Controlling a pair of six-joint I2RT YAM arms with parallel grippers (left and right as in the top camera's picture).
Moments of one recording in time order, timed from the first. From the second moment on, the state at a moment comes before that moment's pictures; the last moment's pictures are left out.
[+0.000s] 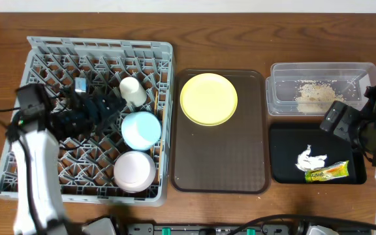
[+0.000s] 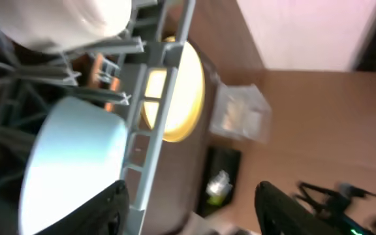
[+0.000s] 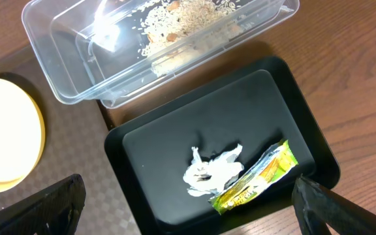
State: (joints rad) left arm 0.40 1.33 1.01 -0.88 1.00 -0.28; right arm -0.25 1.14 1.23 -1.16 -0.01 0.27
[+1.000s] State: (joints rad) left arm -0.16 1.28 0.94 -1.05 -0.11 -0.55; right arm -0.25 1.14 1.23 -1.16 -0.01 0.27
